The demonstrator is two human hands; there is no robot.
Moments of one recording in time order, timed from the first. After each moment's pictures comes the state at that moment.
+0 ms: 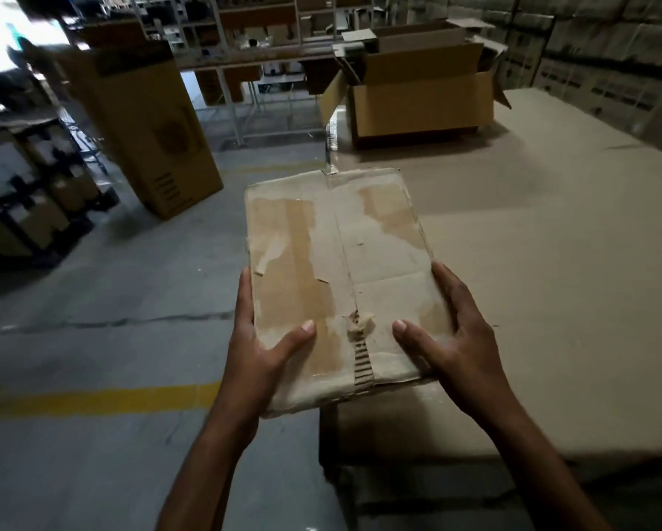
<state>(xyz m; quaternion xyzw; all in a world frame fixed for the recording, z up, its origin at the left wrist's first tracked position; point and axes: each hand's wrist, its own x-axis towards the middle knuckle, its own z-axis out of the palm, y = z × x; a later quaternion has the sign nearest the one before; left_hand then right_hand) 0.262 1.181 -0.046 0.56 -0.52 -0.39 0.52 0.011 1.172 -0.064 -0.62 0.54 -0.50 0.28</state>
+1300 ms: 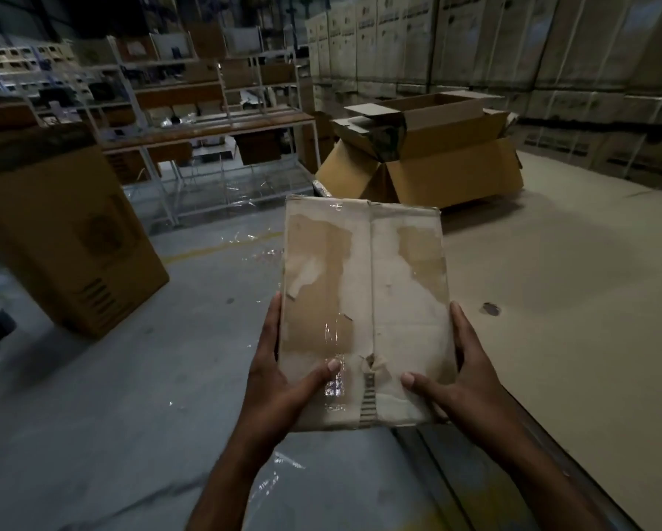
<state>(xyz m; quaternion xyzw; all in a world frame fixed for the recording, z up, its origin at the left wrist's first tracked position) 0.631 0.697 -0.057 0.42 -0.68 -0.37 0.47 0.380 0.774 -0.084 -0.50 0.62 -0.53 0.28</state>
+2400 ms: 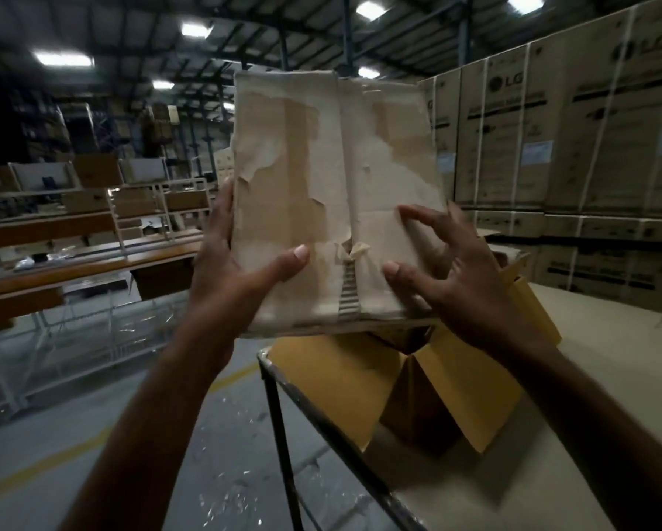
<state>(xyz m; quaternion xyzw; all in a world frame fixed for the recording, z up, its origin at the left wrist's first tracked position) 0.478 0.005 0.182 0.16 -0.74 -0.37 0.54 0.253 0.141 0.155 -0.56 0.60 -0.56 -0.10</state>
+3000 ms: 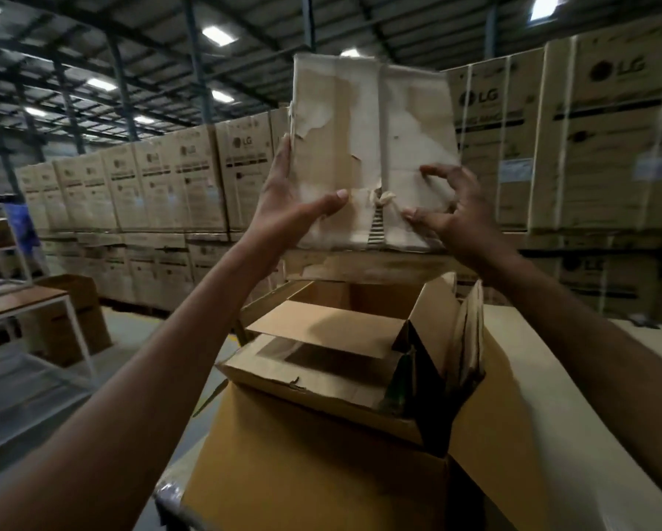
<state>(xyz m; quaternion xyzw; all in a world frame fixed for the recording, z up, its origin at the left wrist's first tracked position) 0.223 -0.283 0.257 -0.06 -0.81 -0.41 0.42 0.082 -0.065 0.222 -0.38 0.70 -0.55 -0.23</state>
